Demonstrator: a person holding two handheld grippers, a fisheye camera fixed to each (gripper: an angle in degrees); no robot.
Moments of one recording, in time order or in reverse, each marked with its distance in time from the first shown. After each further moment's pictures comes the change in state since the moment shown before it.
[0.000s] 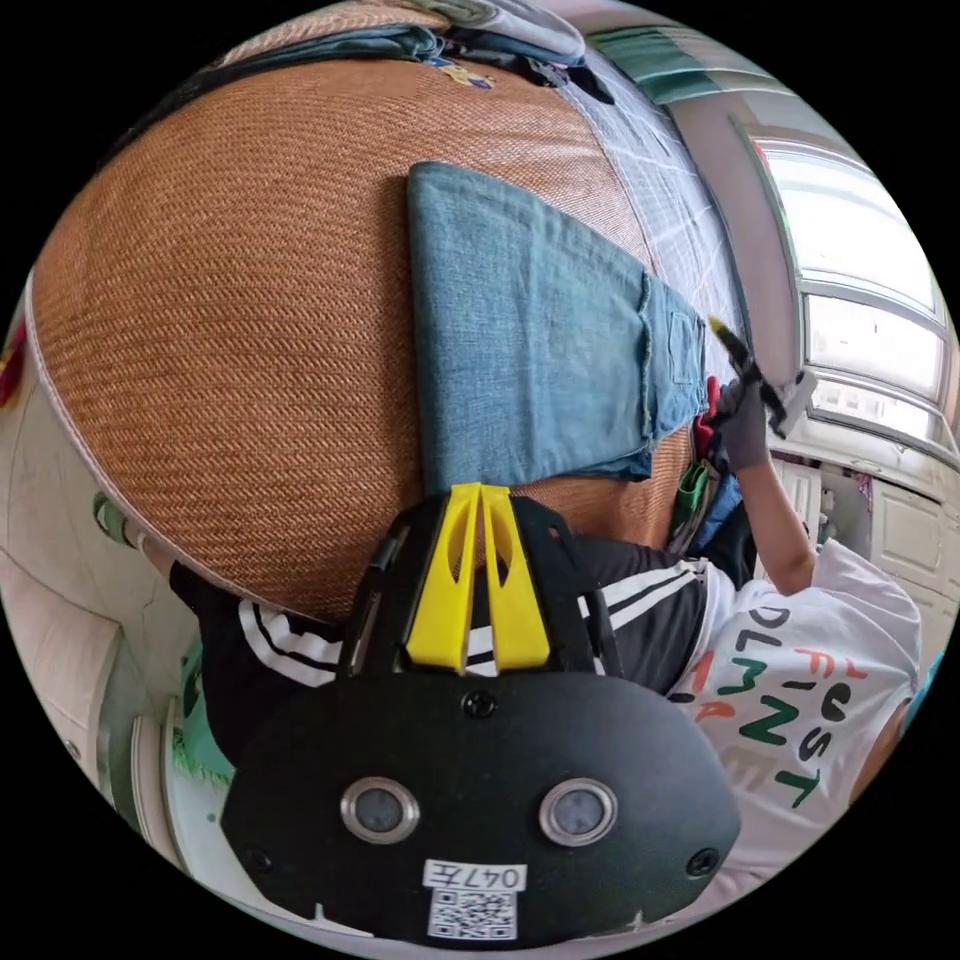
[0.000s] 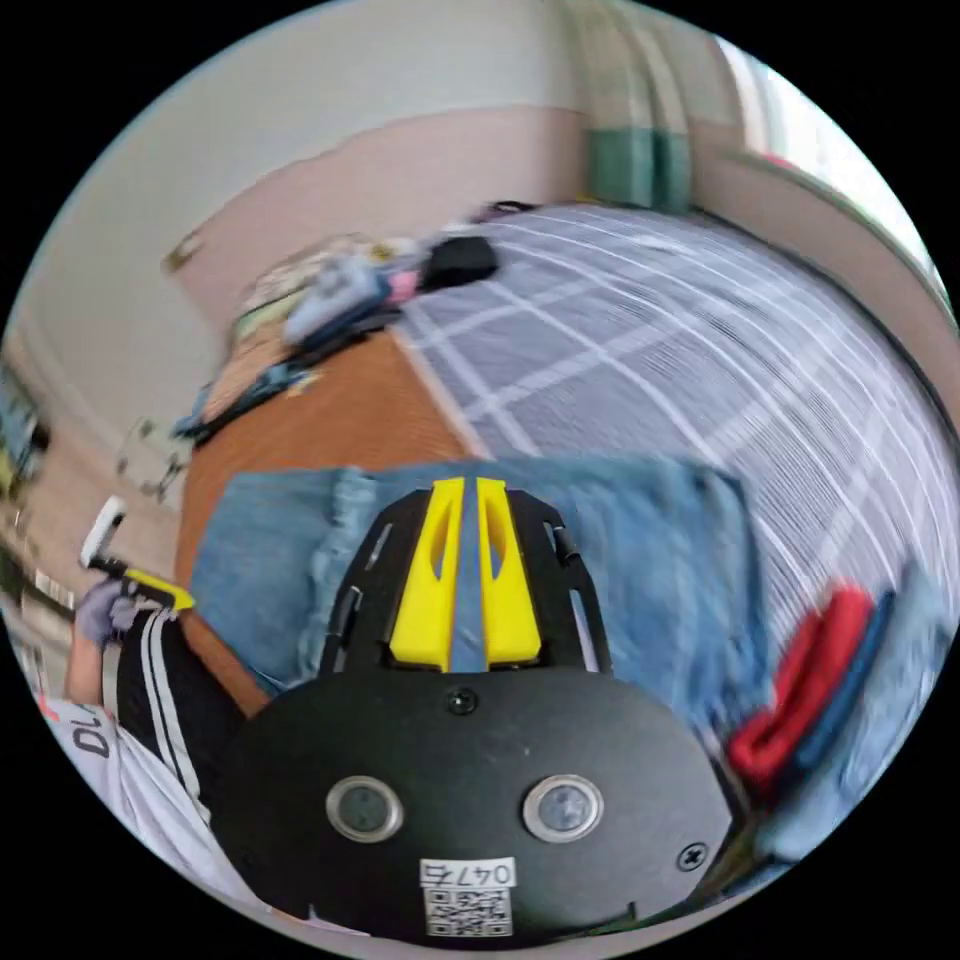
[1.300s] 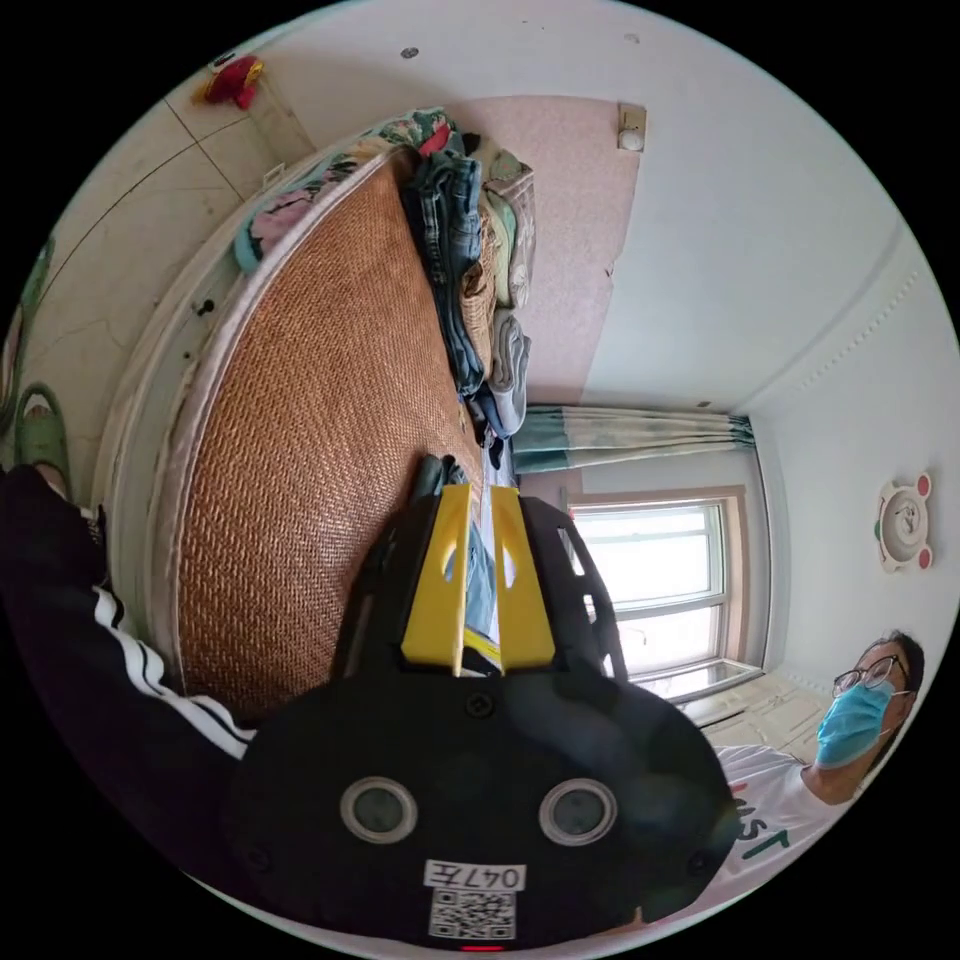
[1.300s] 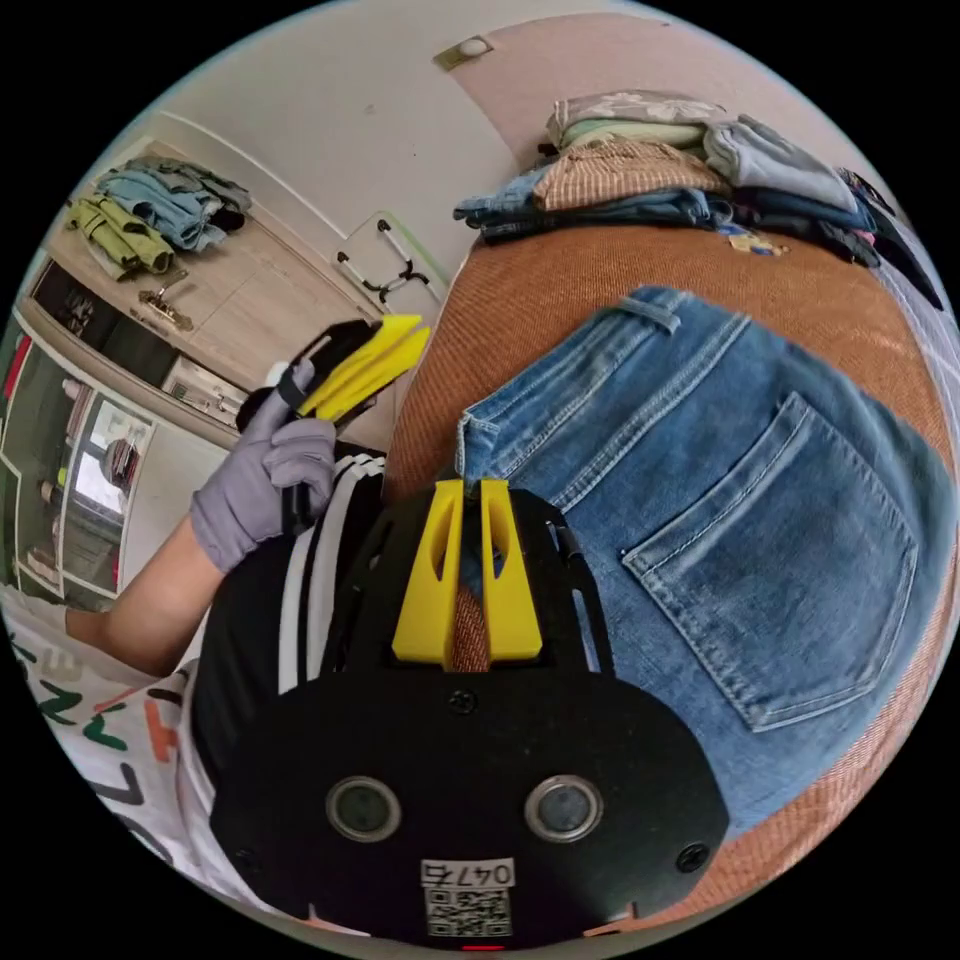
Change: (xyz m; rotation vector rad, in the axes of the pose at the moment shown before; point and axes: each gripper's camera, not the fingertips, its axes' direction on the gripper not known) left arm -0.127 0.192 0.078 1.013 0.740 -0.367; right arm -0.325 0.105 0.128 -0.381 -0.598 -0.540
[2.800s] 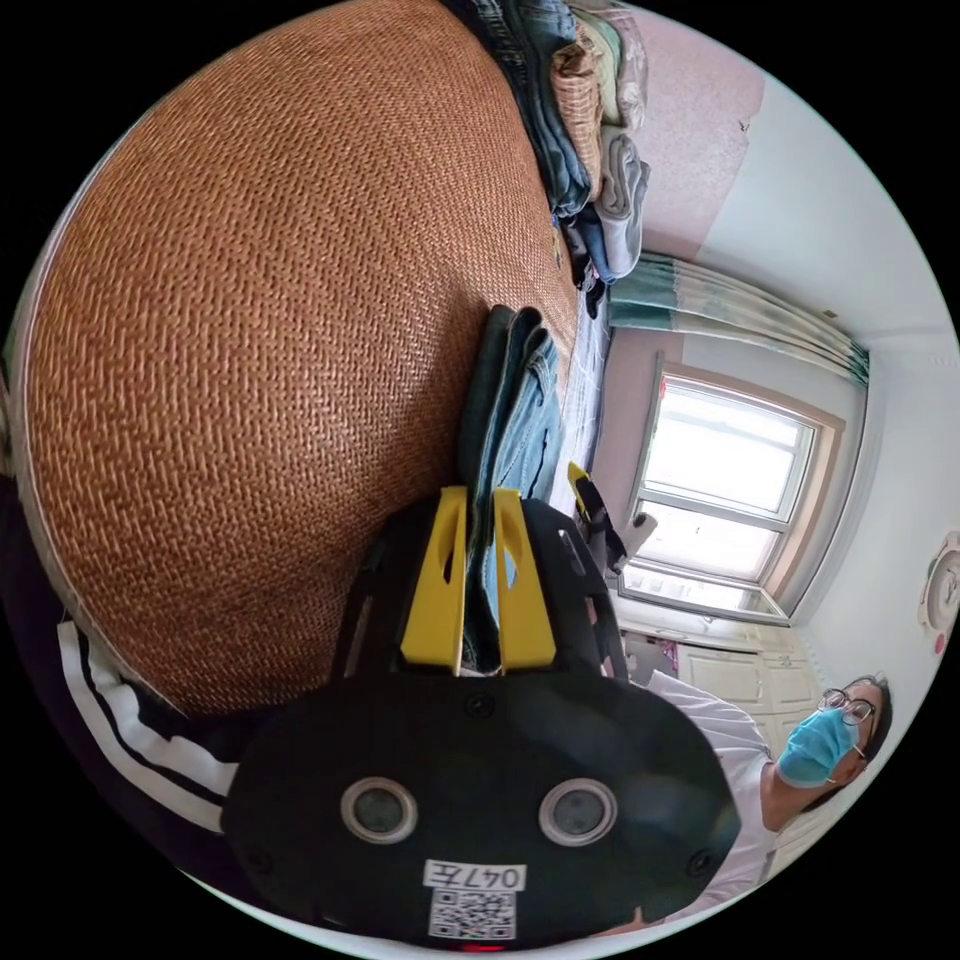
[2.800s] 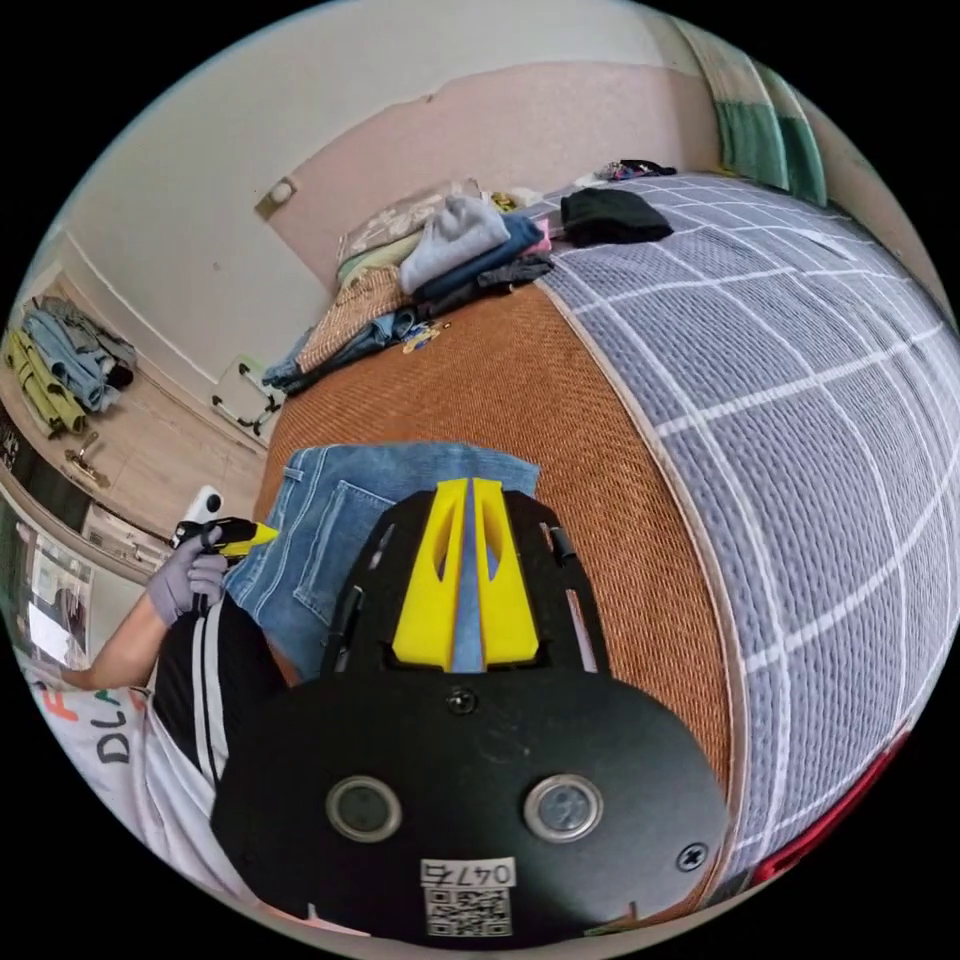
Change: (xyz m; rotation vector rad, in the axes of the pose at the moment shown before) left arm 0.046 -0.152 0.103 -0.526 -0.245 -0.098; right arm 0.249 0.112 -0.185 0.279 0.275 0.296
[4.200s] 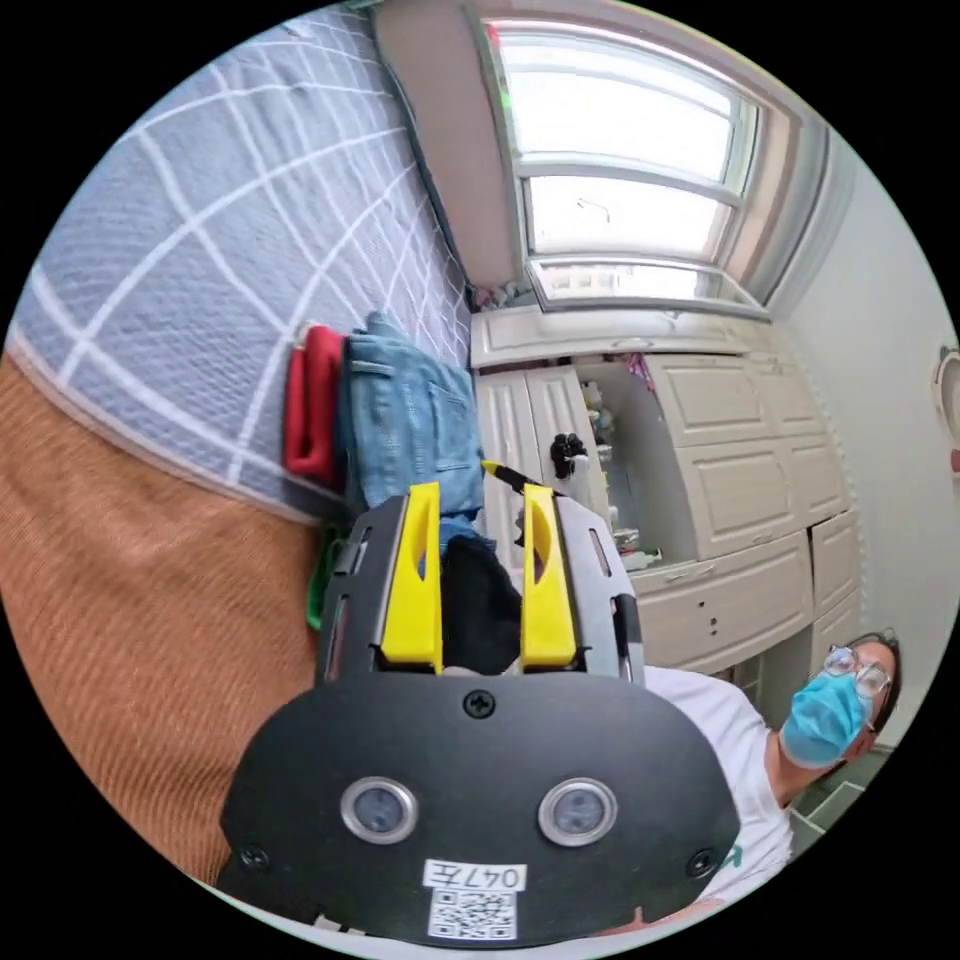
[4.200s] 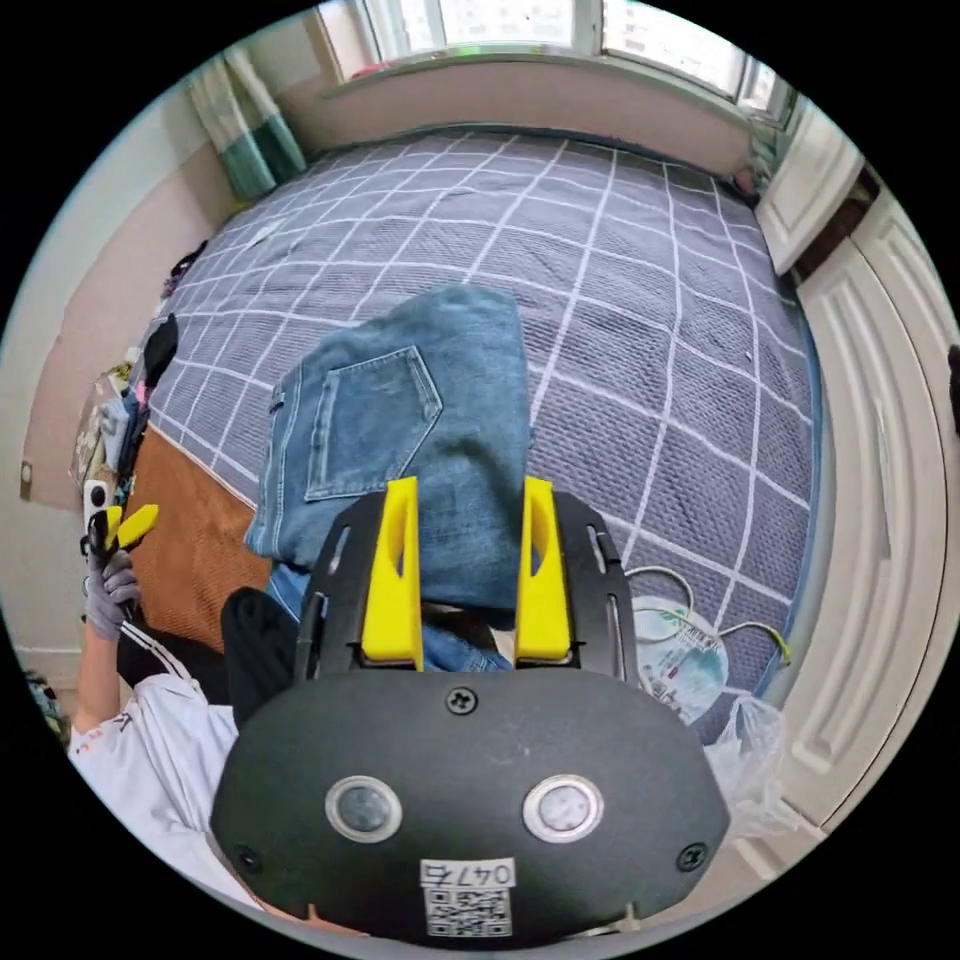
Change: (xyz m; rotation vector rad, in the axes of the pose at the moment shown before) left arm 0.365 0.019 0.265 -0.790 0.171 0.537; right arm 0.220 0.418 -0.547 -0.030 0.626 0.841
